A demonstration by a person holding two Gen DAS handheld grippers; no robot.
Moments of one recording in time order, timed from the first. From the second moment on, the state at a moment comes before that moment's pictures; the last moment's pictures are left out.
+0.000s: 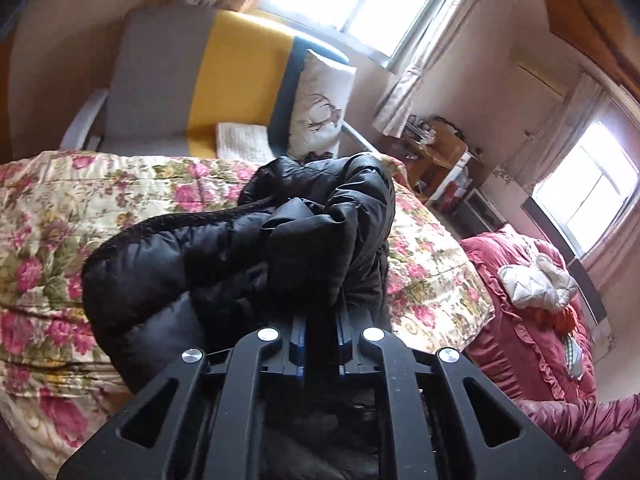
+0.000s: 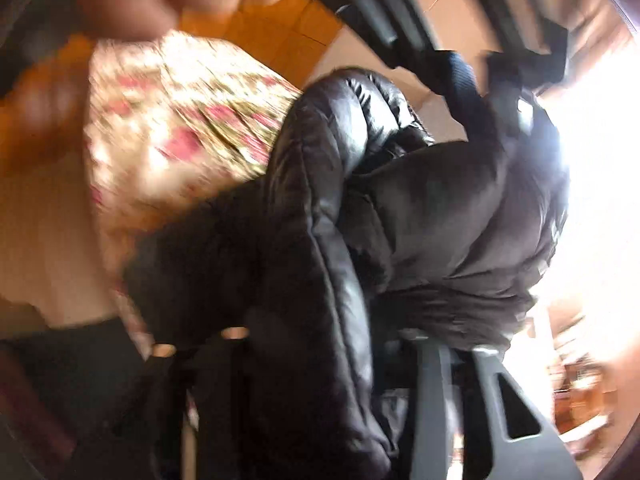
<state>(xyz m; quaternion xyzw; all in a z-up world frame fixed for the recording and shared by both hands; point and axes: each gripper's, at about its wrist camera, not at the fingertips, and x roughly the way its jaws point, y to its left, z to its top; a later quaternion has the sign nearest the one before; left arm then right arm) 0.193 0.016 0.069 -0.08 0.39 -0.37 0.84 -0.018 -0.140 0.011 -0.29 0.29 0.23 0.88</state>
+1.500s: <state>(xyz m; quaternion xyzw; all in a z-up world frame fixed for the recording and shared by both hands) 0.162 0.062 0.007 -0.09 0.36 -0.04 0.93 0.097 -0.261 0.129 0.04 0.30 0.24 0.92</state>
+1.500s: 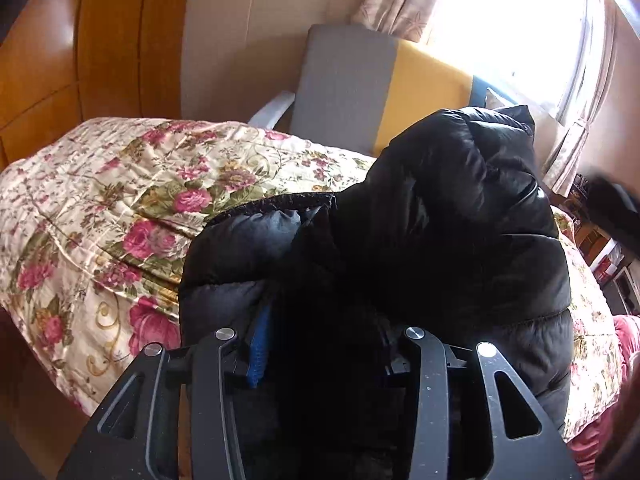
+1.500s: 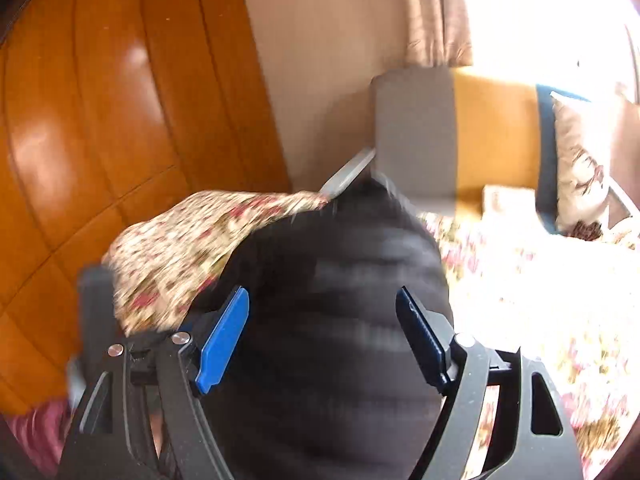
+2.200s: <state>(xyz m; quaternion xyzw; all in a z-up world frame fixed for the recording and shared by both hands) 0.171 0.061 -0.007 -0.07 0.35 0.00 0.93 0.219 -0.182 0.015 -0.05 0.42 0.15 0.89</state>
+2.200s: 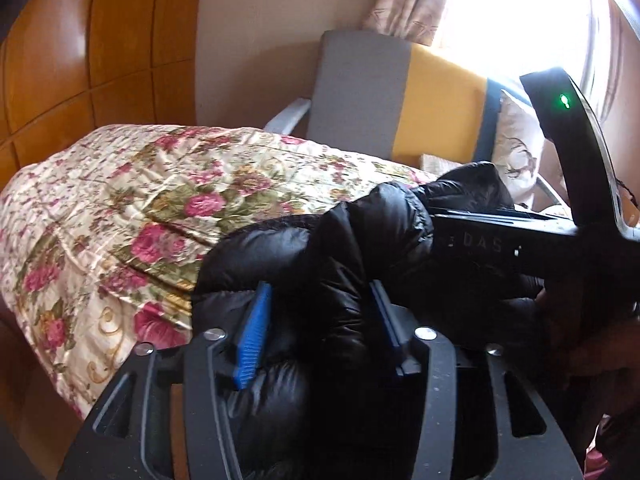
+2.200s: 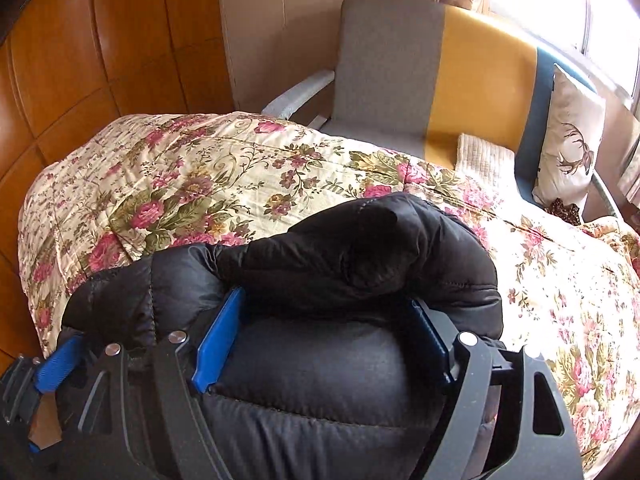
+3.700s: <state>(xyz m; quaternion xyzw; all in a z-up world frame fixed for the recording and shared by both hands) 0.157 0.076 -0.028 -0.04 0.38 -0.02 0.92 0.137 -0.331 -0.032 0.25 0.46 0.30 0.80</state>
